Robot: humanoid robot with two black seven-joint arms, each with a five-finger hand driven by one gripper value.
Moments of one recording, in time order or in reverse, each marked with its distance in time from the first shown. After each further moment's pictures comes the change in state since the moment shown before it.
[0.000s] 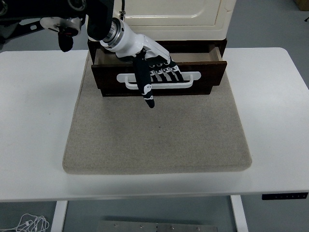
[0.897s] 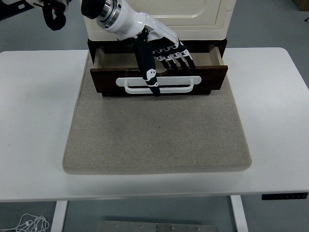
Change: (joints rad) left arm -0.039 0.066 -0.150 -0.001 -0.014 -0.091 -0.001; right arm 0.000 0.000 0.000 0.000 0.000 0.000 0.000
